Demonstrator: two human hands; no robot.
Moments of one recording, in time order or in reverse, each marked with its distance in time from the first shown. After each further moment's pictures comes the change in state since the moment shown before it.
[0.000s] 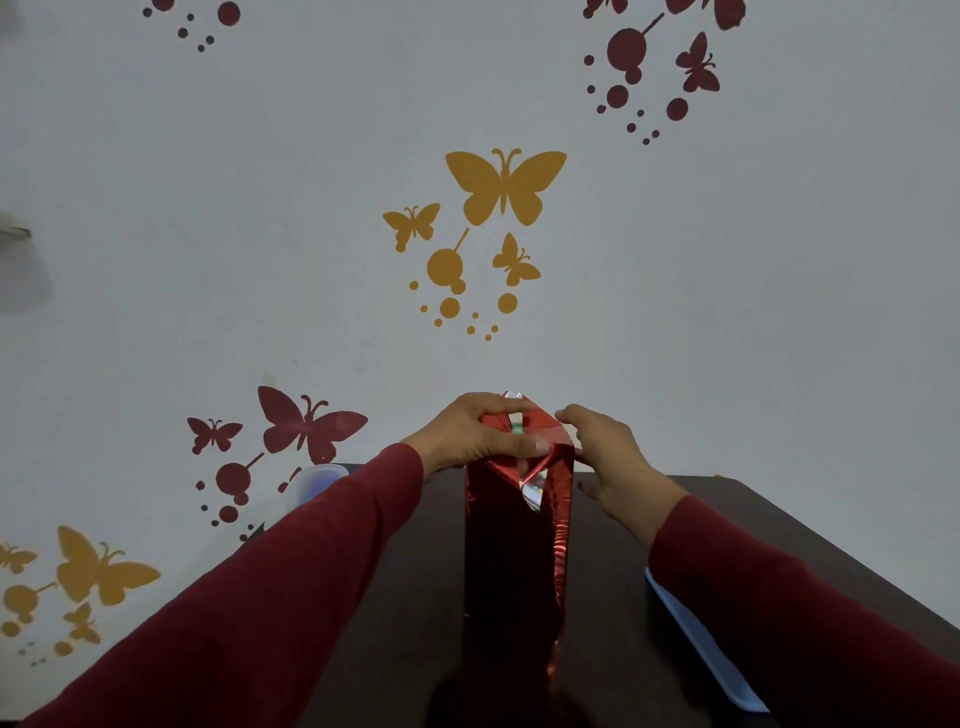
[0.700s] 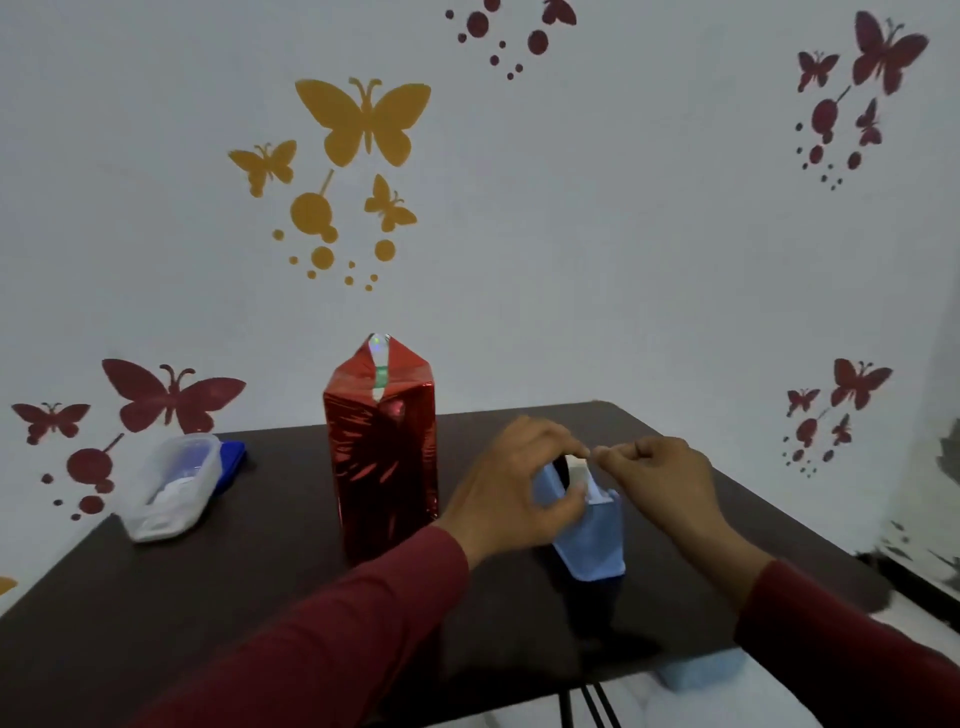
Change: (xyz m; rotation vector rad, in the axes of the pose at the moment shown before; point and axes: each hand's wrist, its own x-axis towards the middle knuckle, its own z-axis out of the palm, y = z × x) left_hand -0.029 0.001 0.212 0.322 0.200 0.841; right_hand -0.094 0.055 -0.196 -0.703 0.367 -0.220
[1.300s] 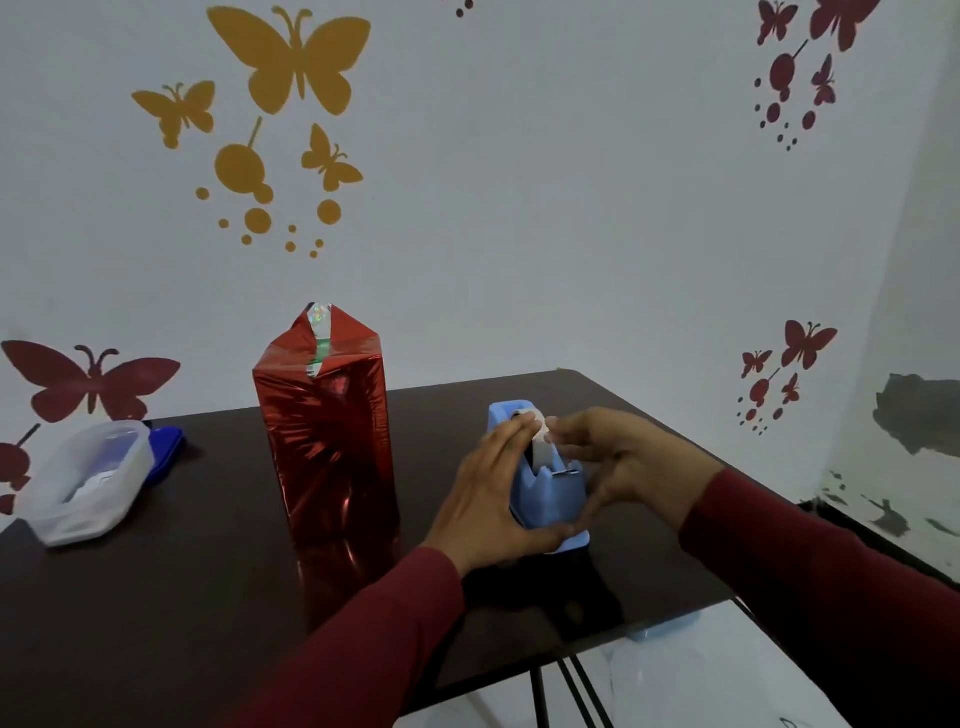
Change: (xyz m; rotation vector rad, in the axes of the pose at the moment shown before) left_hand -0.040 -0.037 0.062 -0.063 -0.251 -0.344; right_hand 0.036 -0.004 0.015 0.550 -0.502 0.698
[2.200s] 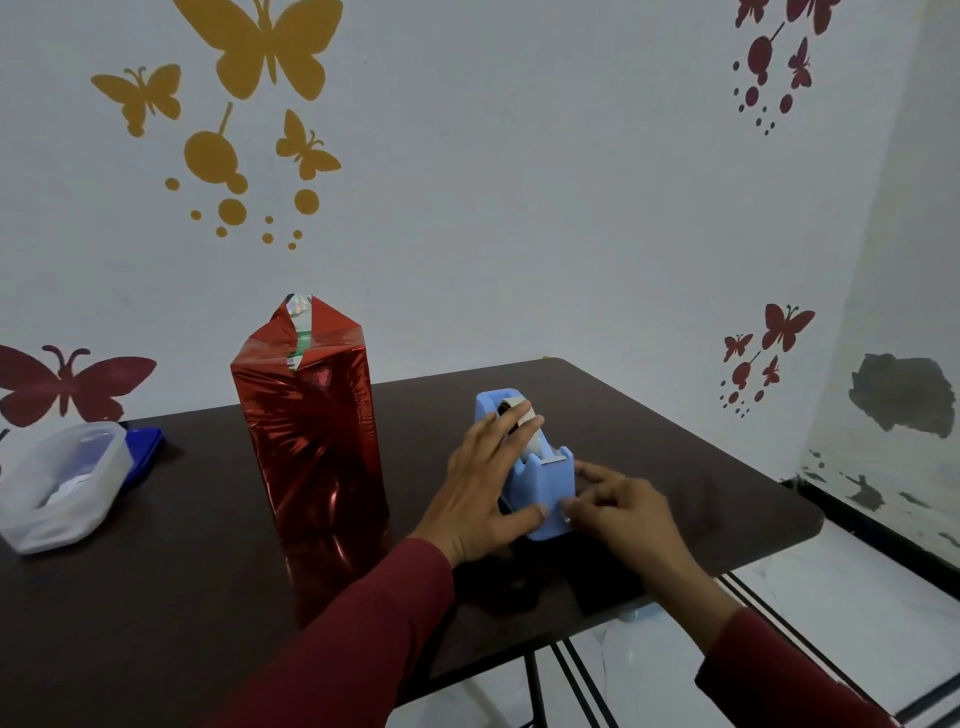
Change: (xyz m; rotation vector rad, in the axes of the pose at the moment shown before) left_hand 0.000 -0.013 0.004 0.037 -0.063 0.091; right_hand -0.006 0.104 -0.027 -0.258 0.180 -0.632
